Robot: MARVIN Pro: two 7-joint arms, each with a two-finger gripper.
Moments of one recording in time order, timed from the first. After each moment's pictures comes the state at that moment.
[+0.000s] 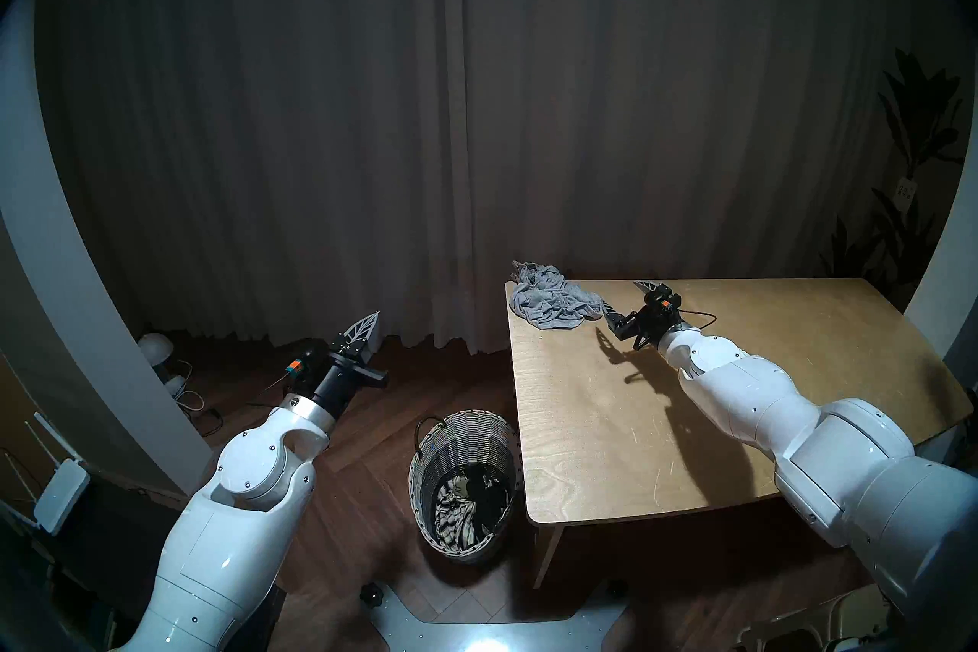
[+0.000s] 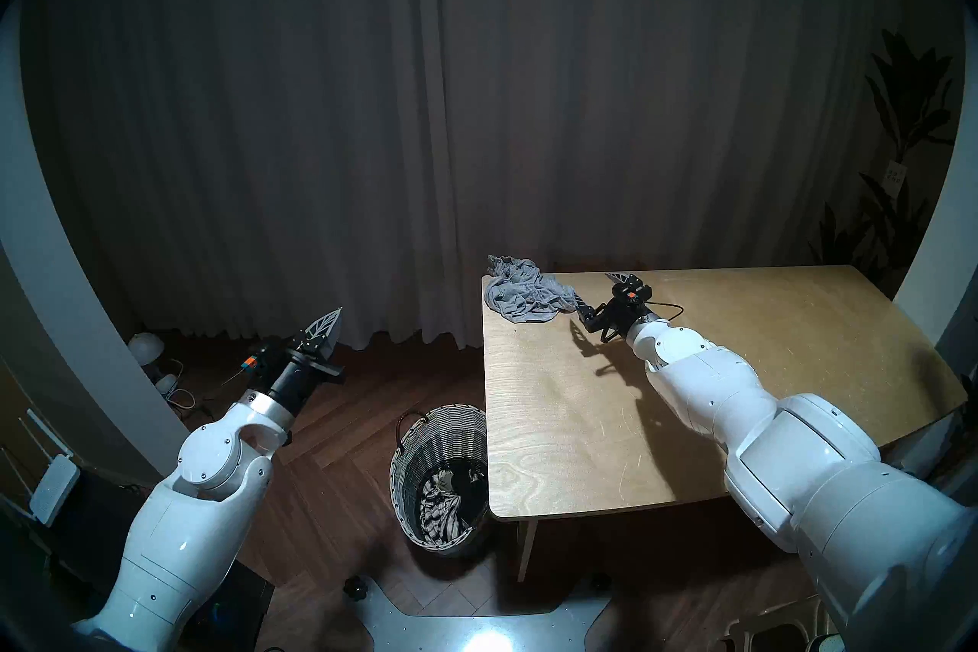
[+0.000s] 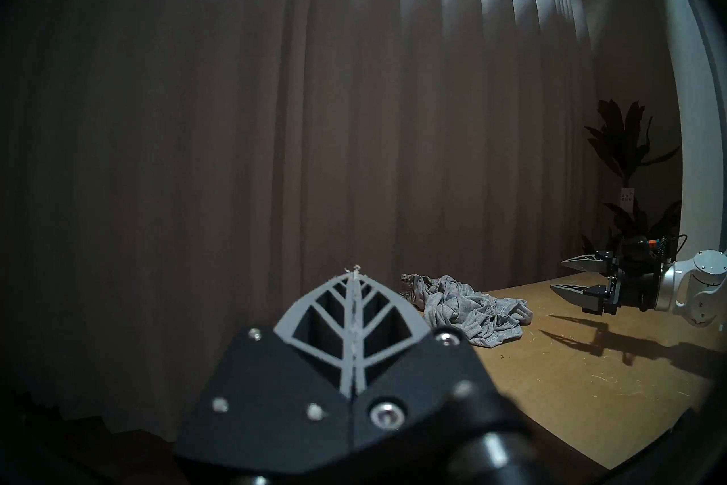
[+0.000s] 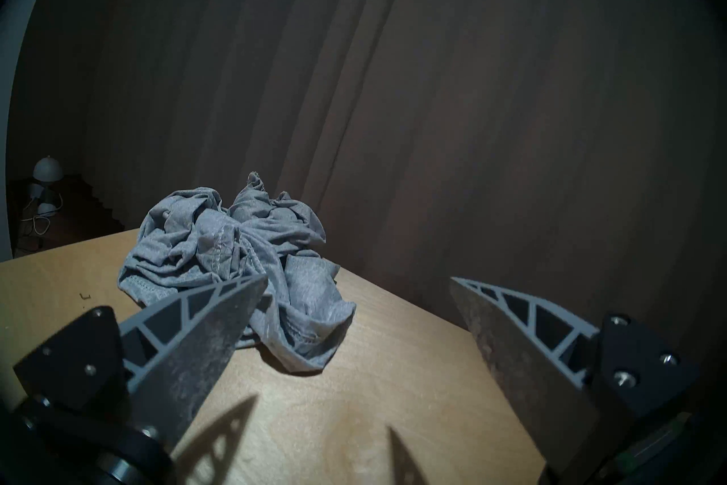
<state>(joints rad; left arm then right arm) 1.71 -1.15 -1.46 -1.69 -0.47 -0.18 -0.20 -0.78 -1.15 0.79 -0.42 0.51 -0.55 0.27</state>
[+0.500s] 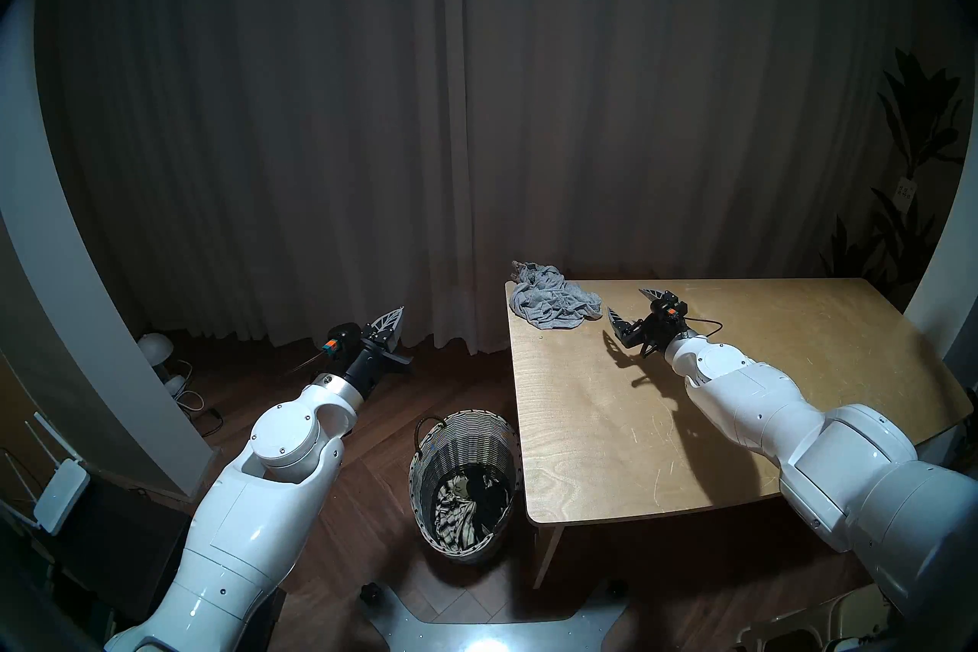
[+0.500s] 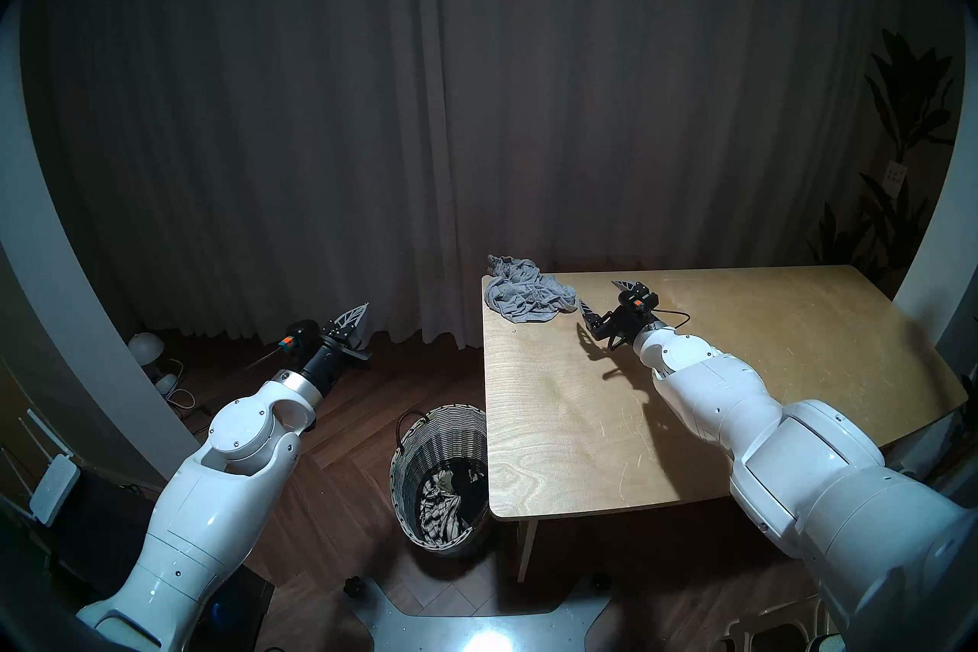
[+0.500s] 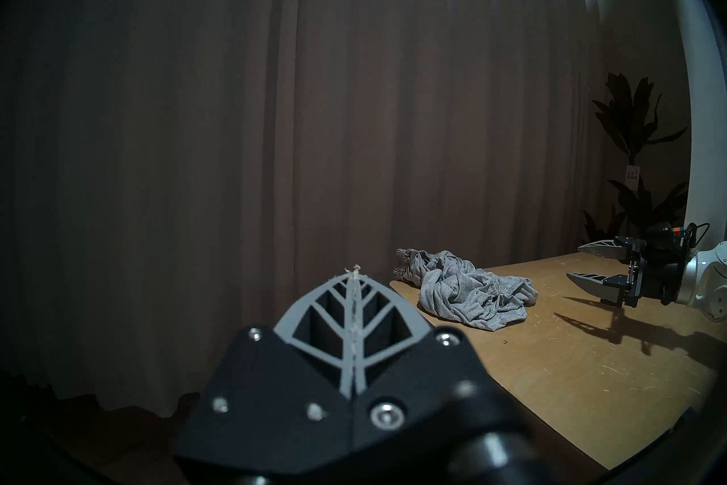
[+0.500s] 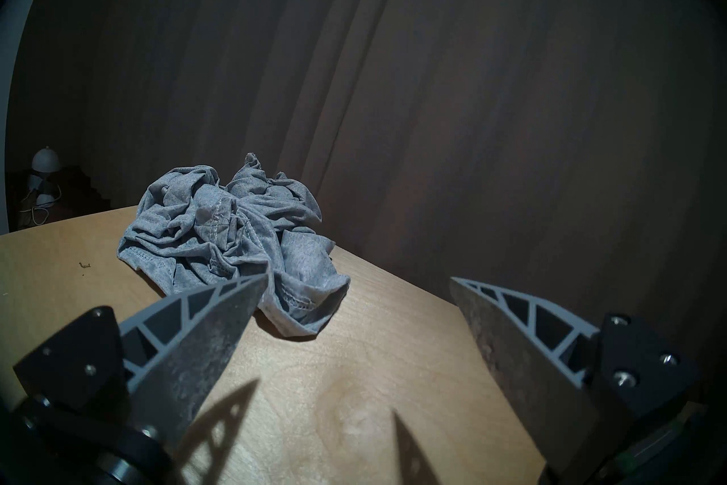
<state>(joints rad) 1.57 -1.19 -1.38 -1.60 -0.43 -0.07 -0.16 -0.80 -1.14 0.79 -0.42 0.51 -0.55 0.27</state>
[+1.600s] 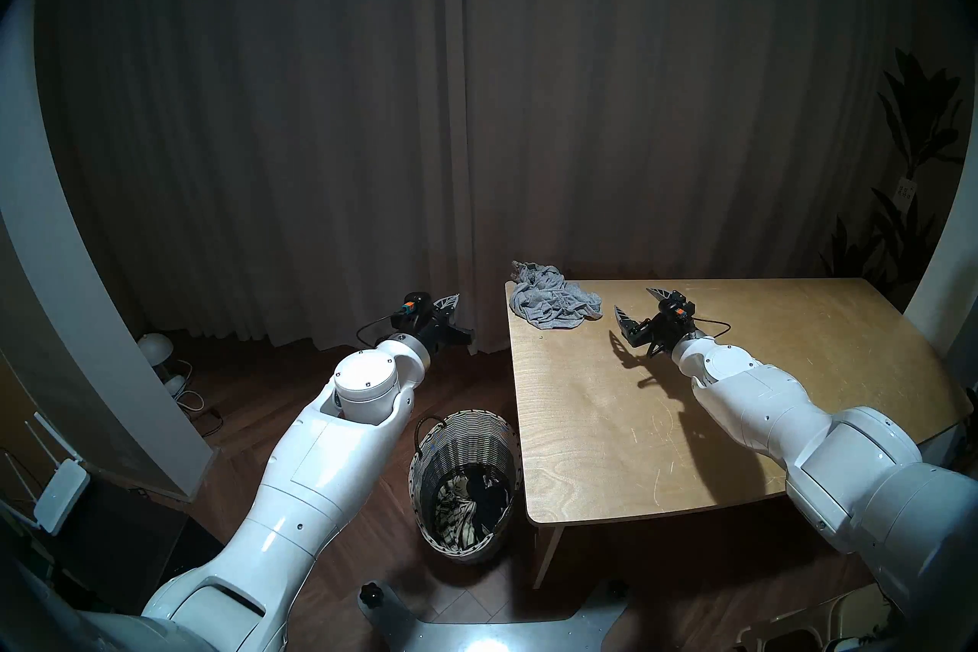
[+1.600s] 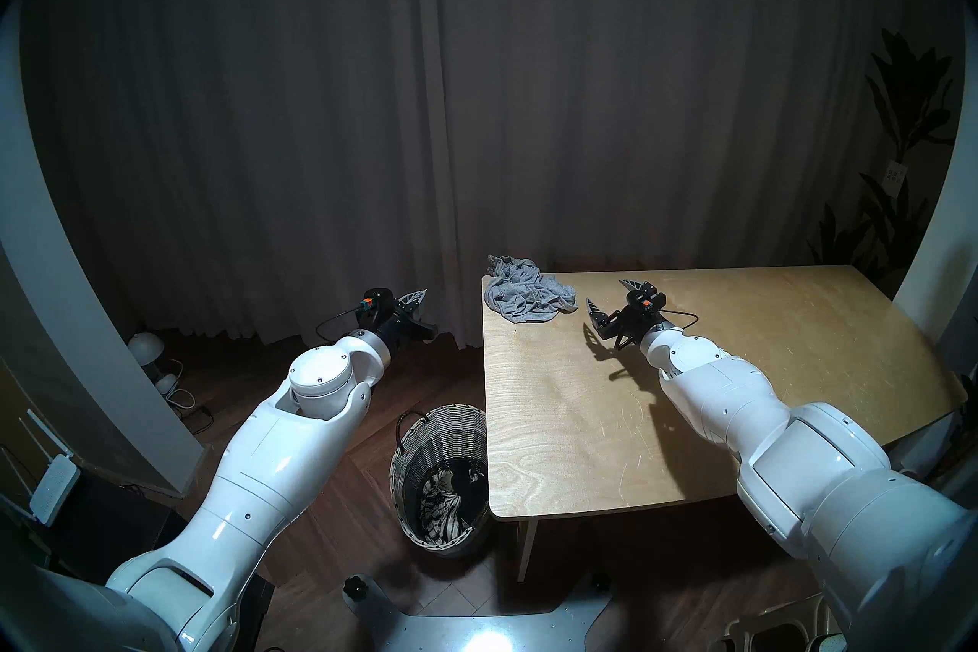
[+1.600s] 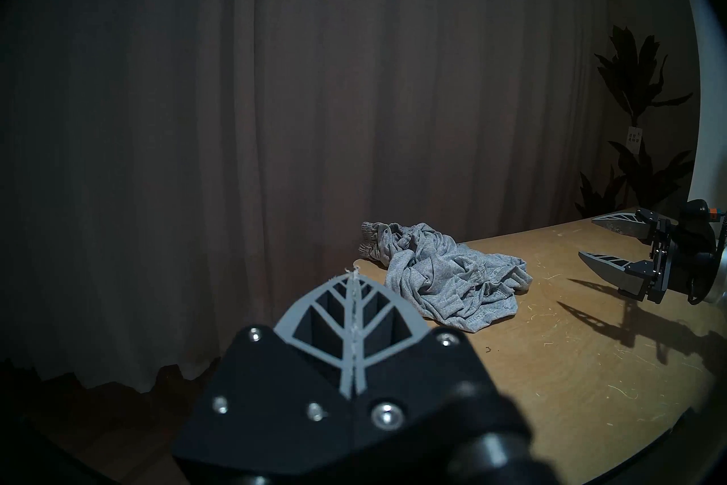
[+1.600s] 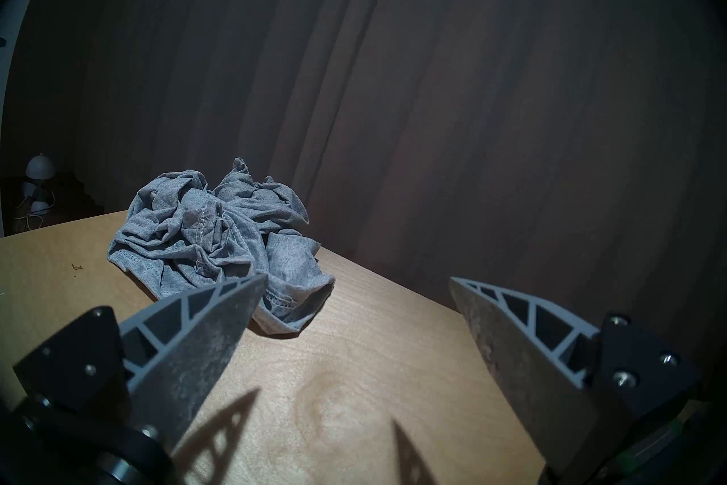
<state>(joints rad) 1.29 -1.35 -1.22 -1.38 -0.34 0.12 -0.08 -0.81 -1.12 0.81 -0.43 0.53 -0.56 0.28</state>
